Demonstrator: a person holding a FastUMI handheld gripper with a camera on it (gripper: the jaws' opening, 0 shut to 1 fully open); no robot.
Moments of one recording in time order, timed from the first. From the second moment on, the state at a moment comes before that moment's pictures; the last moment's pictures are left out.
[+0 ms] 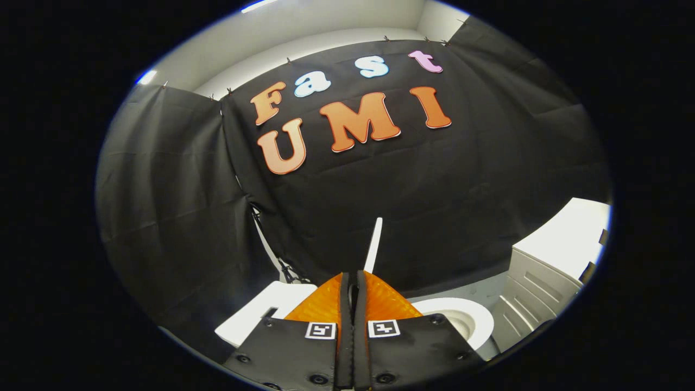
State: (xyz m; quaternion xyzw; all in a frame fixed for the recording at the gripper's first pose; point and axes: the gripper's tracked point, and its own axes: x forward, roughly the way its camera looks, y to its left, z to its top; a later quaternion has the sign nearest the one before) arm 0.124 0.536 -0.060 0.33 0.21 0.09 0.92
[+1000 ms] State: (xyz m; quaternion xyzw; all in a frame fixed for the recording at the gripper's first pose) arm 0.092 0.702 -0.039 0.31 0.22 0.19 0.91
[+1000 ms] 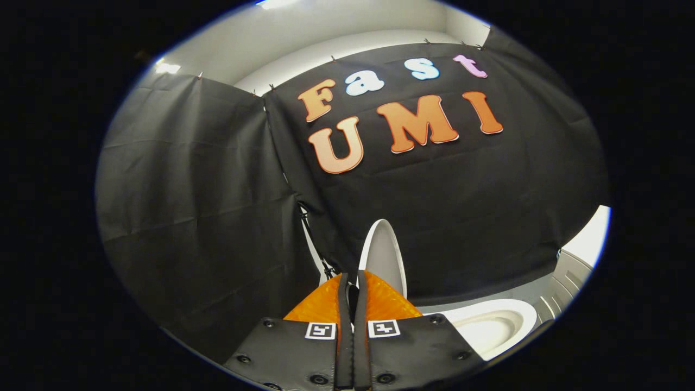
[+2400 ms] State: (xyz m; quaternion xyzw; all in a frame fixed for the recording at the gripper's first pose) arm 0.039 0.783 -0.037 0.23 0.22 0.27 0.91
